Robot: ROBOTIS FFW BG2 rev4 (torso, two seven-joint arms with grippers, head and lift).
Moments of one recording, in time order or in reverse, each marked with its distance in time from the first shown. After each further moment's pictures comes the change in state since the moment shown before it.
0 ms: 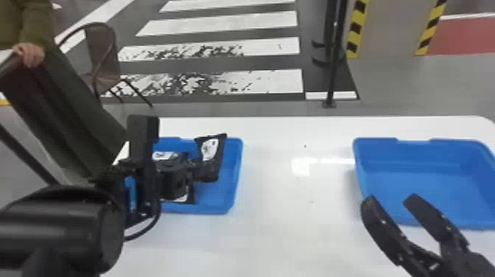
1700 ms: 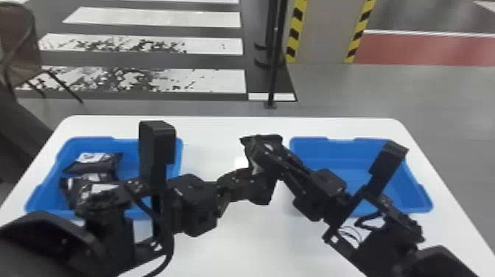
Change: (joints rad) left arm 0.091 0.024 -0.310 -0.138 0.294 -0.169 0.001; right arm -0.466 -0.003 0.052 0.228 -0.084 0.282 0.173
